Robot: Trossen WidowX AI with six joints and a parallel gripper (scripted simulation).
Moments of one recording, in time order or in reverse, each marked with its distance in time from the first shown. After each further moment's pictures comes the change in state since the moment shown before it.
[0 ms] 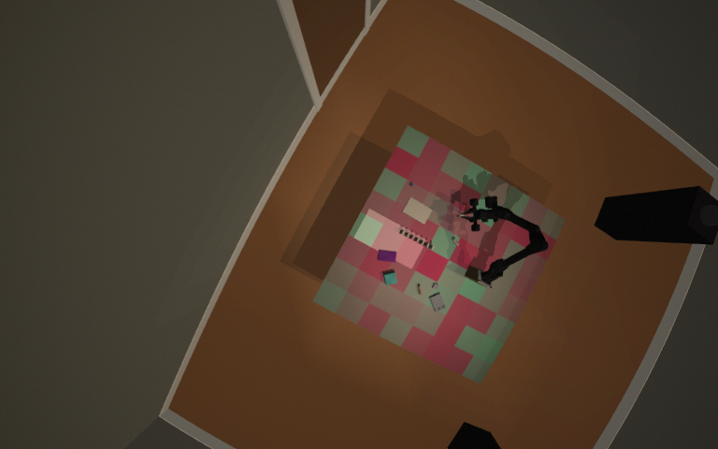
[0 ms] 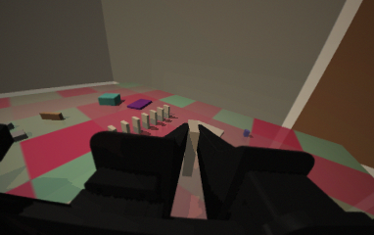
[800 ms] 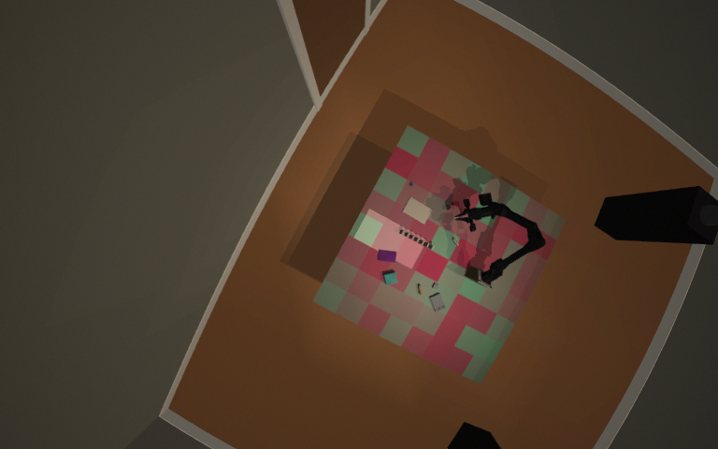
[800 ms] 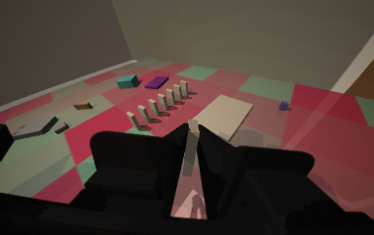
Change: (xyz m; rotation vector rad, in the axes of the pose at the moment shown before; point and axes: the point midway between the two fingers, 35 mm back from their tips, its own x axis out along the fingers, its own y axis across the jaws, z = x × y) arm 0.028 0.007 -0.013 0.156 0.268 0.132
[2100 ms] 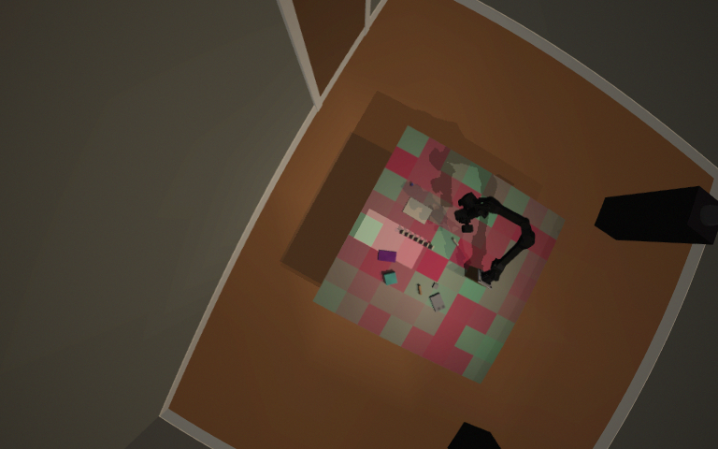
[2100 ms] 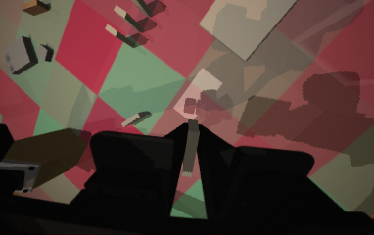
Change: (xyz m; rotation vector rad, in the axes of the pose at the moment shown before) arm 0.003 0.006 0.018 0.091 1.007 -0.069
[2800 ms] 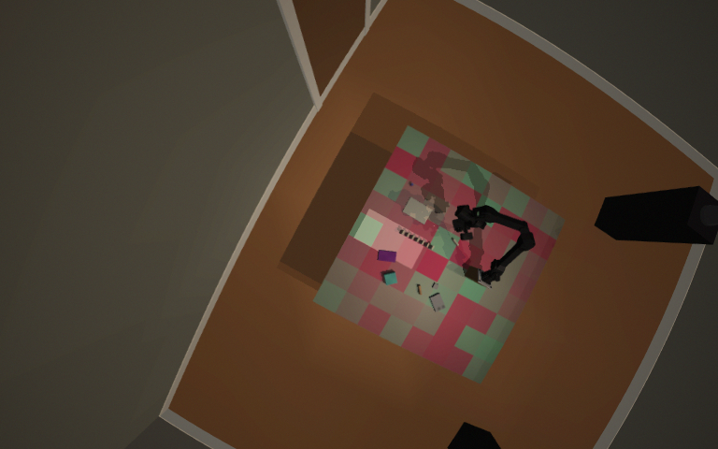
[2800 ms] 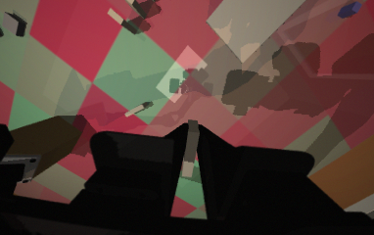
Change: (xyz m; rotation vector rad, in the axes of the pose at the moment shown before) arm -0.023 0.037 0.021 -0.086 0.157 -0.157
